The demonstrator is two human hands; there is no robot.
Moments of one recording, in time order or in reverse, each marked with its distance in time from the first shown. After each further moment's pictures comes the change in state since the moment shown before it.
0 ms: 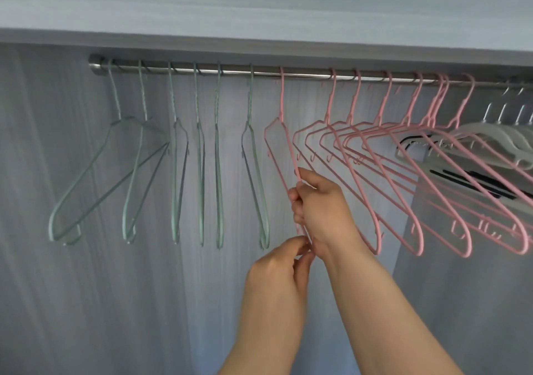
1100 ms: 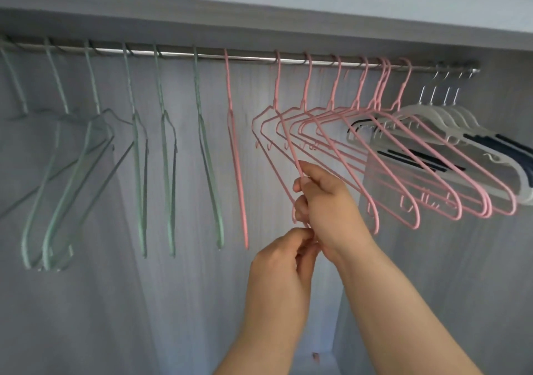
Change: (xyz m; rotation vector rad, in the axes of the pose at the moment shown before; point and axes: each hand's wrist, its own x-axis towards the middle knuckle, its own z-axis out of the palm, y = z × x) left_hand 0.004 0.008 0.036 -0.239 -0.164 0.031; right_hand -0.019 0.000 -0.041 -0.141 0.169 -0.093
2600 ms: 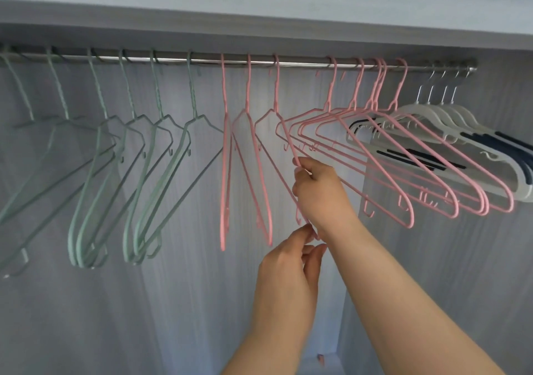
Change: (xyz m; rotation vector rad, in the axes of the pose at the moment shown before) left_hand -0.002 0.001 0.012 0.007 -0.026 -0.007; right_hand 0.027 -0.001 -0.002 -0.339 0.031 -0.114
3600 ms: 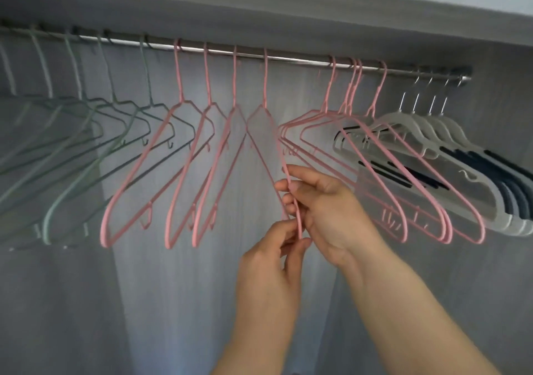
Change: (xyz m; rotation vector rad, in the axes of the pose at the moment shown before) left_hand 0.018 0.023 0.089 -0.094 0.238 -0.001; right_hand 0.018 0.052 -0.083 0.521 -0.277 0.054
